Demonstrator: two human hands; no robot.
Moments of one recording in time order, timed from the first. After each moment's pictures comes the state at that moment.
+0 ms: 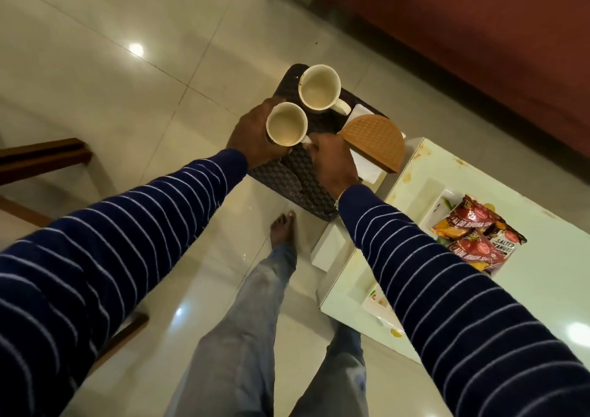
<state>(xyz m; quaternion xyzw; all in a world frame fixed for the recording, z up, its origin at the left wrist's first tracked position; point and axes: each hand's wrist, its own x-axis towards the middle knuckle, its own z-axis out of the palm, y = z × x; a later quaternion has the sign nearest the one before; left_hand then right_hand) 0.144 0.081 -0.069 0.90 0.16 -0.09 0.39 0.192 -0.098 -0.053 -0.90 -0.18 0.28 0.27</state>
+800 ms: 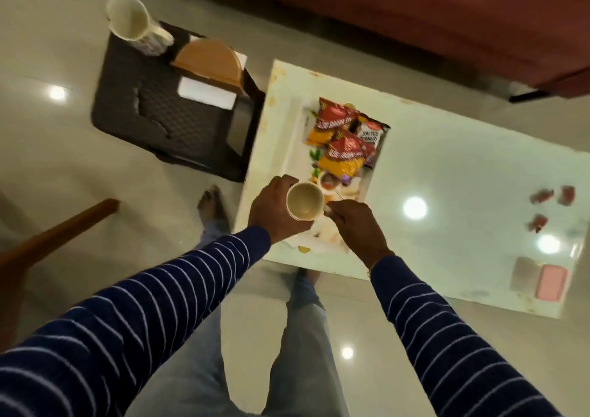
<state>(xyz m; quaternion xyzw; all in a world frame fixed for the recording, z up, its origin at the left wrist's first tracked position) -0.023 -0.326 -0.045 0.88 0.09 -0.18 0.43 0.000 -0.525 -0.016 -0.91 -0.07 0.32 0.26</state>
